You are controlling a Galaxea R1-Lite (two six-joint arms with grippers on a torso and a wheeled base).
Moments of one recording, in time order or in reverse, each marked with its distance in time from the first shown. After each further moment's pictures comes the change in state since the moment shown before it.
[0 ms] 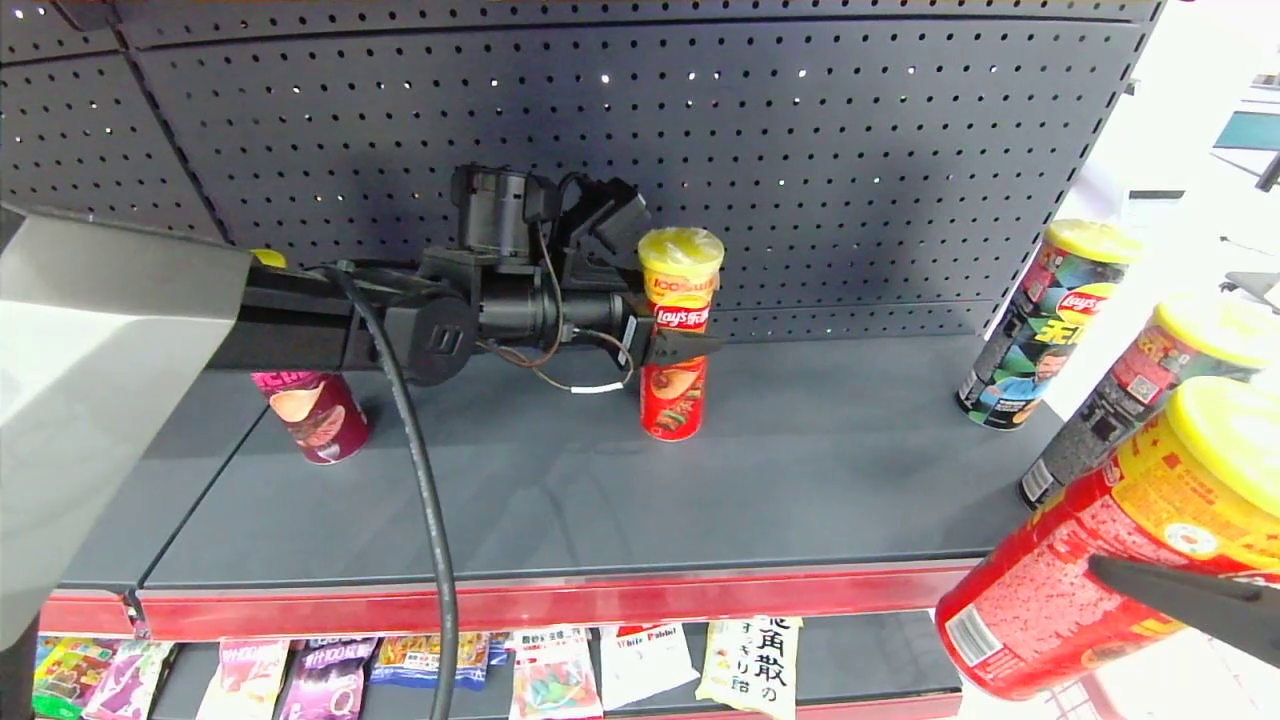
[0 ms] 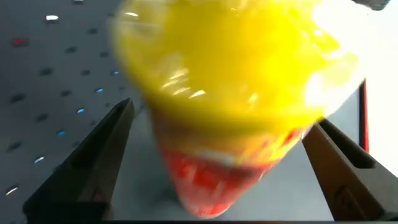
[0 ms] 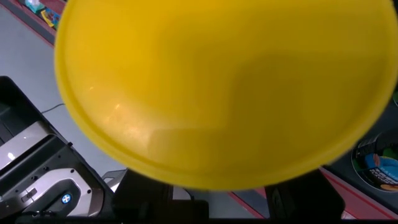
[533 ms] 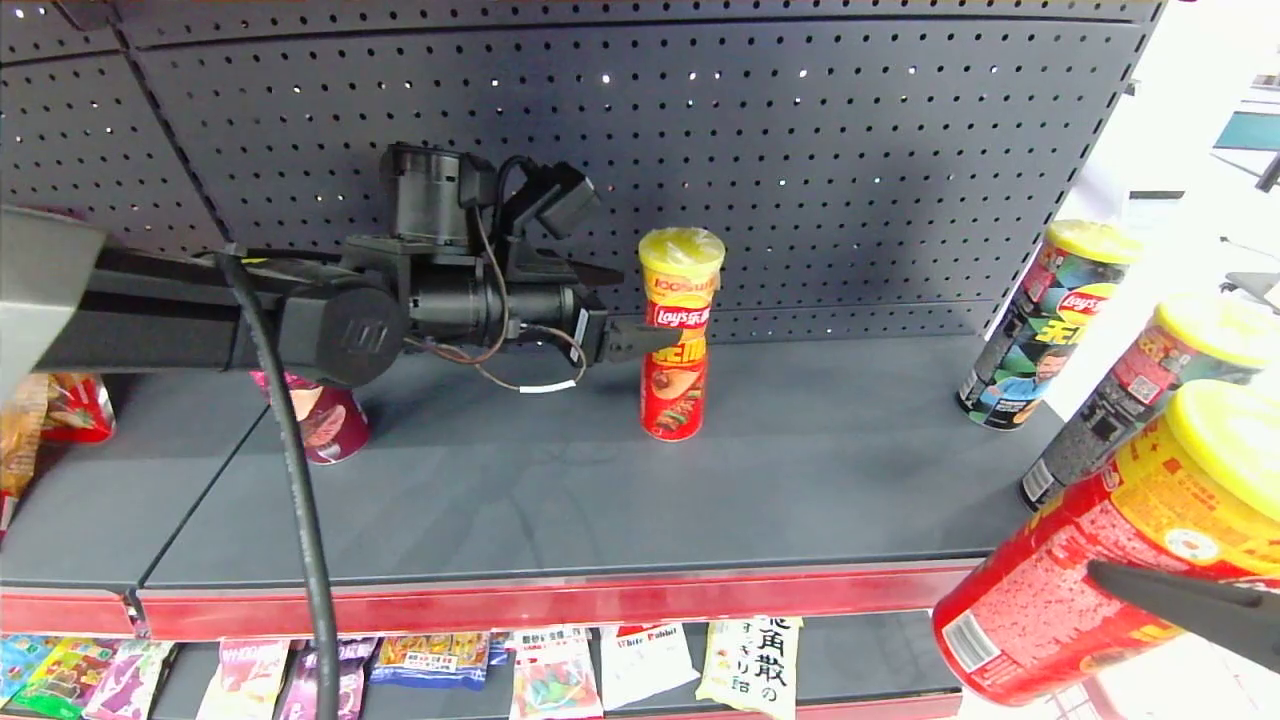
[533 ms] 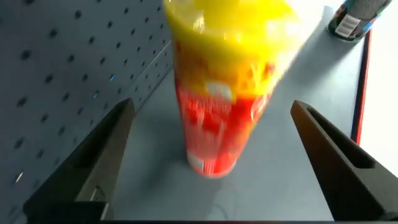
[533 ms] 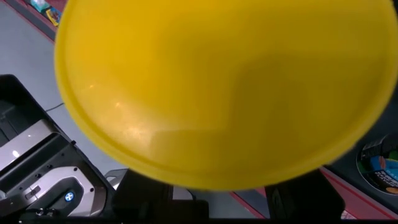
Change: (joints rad) left arm 0.044 -0.134 0.147 -0.001 0.031 0.004; right arm 0.000 0.000 0.002 0.000 0.017 0.000
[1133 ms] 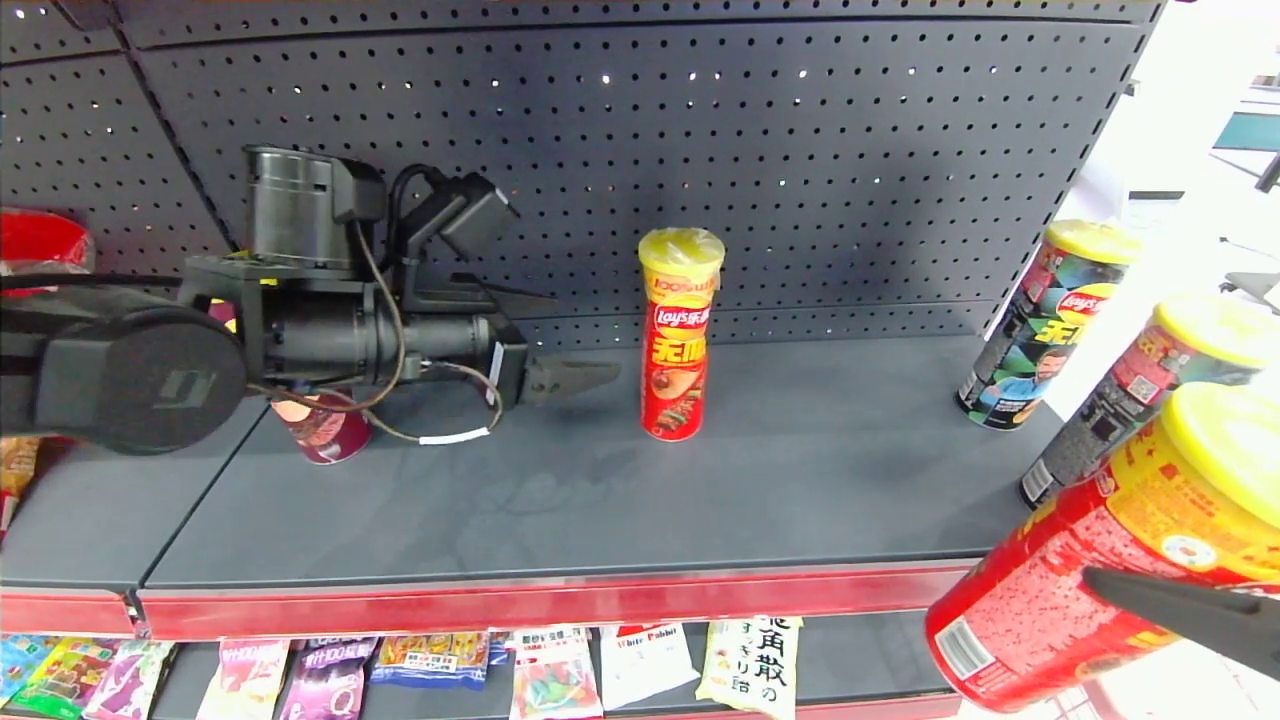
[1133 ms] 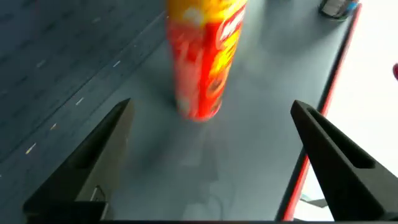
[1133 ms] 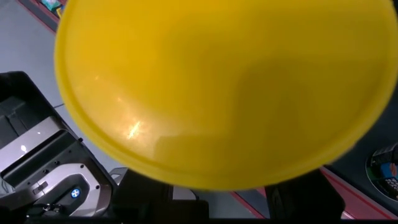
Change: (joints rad) left arm 0.041 -0.246 0.300 0.001 0.021 -0.006; right arm 0.017 0.005 -0.003 -0.002 0.015 0.001
